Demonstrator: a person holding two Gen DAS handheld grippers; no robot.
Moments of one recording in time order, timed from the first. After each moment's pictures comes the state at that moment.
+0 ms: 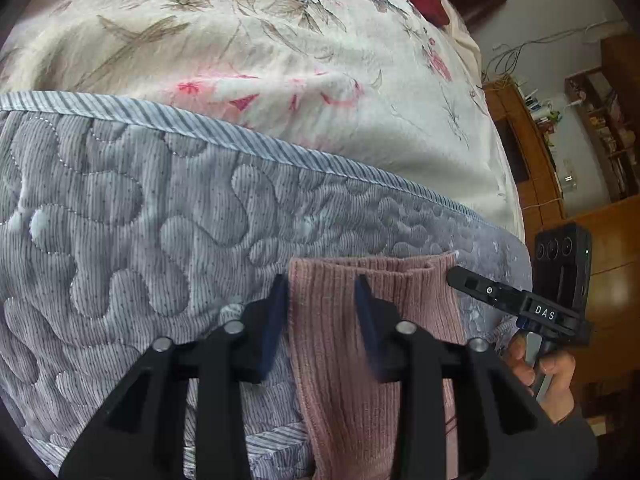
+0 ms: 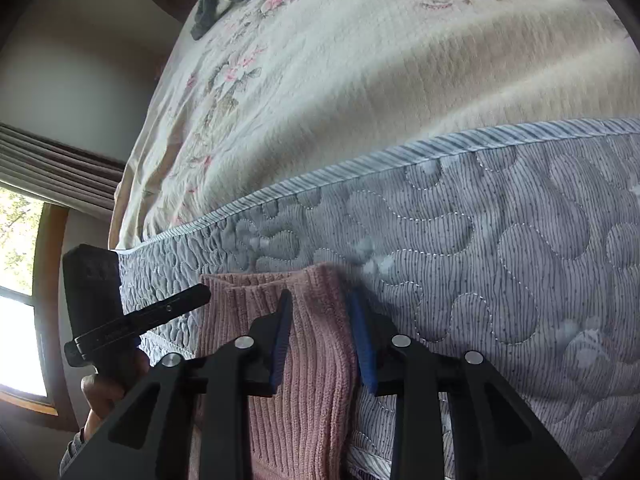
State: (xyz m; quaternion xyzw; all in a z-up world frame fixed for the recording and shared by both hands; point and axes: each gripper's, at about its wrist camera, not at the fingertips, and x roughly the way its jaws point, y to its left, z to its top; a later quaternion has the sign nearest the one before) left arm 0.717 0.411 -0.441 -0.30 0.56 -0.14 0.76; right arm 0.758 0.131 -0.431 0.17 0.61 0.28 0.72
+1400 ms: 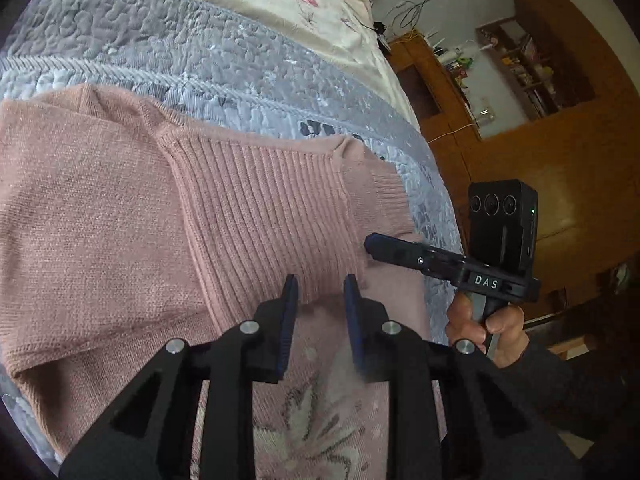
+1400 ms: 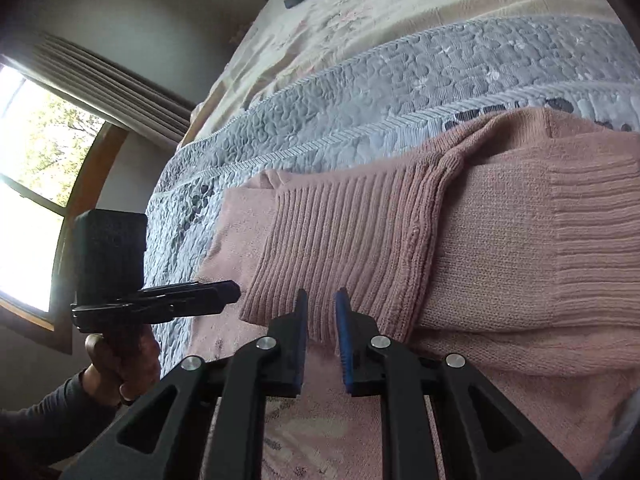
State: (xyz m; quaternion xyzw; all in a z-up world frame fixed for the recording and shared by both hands) left arm 0.445 0.349 -0.386 -0.32 0.53 -0.27 0.74; right arm 0.486 0.094 -0.368 0.14 0.58 0.37 0.72
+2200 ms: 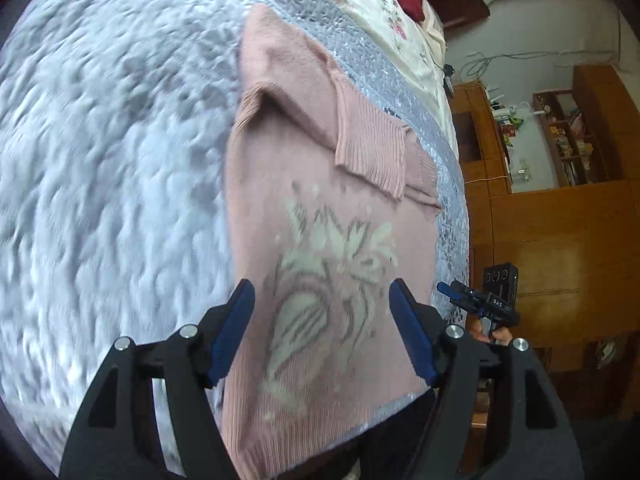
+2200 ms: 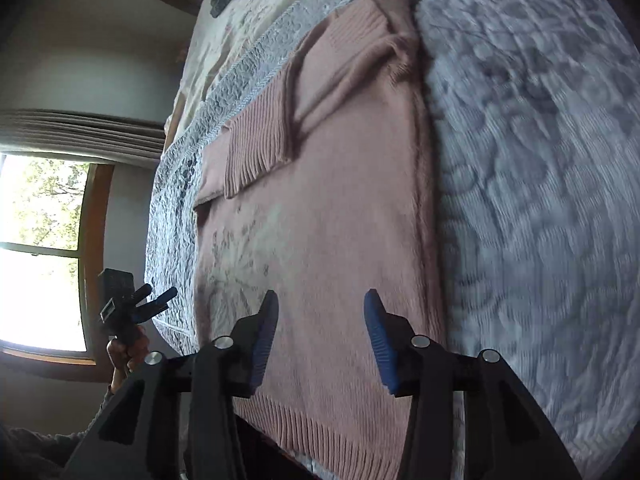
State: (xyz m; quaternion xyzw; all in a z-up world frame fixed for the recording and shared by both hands) left arm 0.226 0.453 -0.348 -0.42 0.55 -0.15 0.71; right arm 0.331 -0.084 -0.351 0.24 0.65 0.28 0.67
